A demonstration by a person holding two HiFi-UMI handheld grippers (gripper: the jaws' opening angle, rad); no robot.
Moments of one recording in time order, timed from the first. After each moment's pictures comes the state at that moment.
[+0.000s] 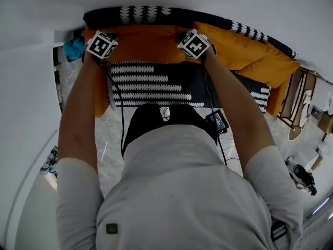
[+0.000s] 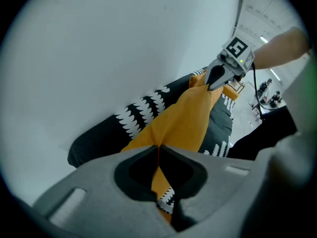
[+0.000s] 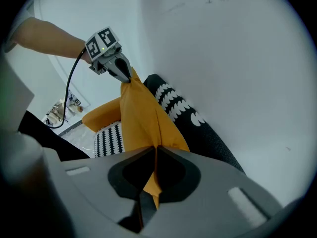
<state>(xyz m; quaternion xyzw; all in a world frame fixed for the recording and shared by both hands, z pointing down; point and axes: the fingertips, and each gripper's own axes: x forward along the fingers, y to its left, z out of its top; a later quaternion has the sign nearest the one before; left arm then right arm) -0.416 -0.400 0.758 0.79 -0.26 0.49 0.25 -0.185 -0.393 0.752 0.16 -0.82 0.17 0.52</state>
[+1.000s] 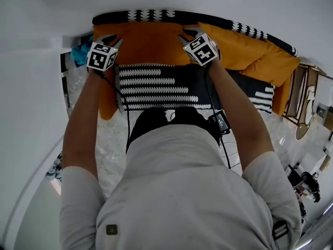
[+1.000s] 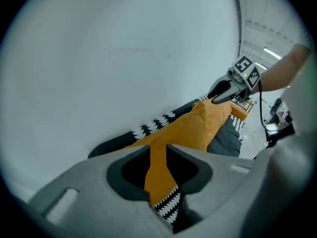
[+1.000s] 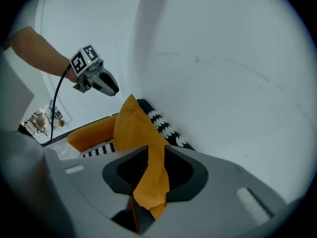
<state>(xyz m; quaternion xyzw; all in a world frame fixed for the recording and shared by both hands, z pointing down) -0.441 -0.387 0.677 0.82 -0.37 0.38 0.22 -0.201 -0.395 0.666 0.29 -0.84 0.12 0.45</state>
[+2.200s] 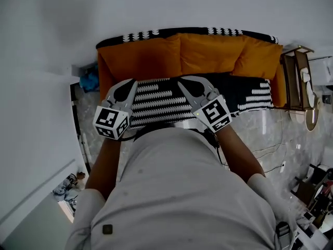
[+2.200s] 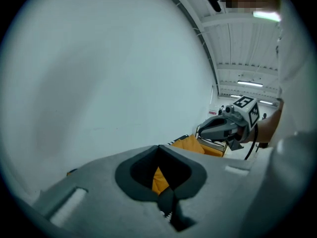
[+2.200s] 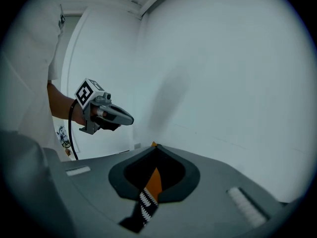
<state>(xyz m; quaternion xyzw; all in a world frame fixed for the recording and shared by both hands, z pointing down) -0.322 -0.151 0.412 0.91 -0.37 0.13 0.14 -0.195 -0.129 0.407 0.36 -0.91 0.04 0.22</state>
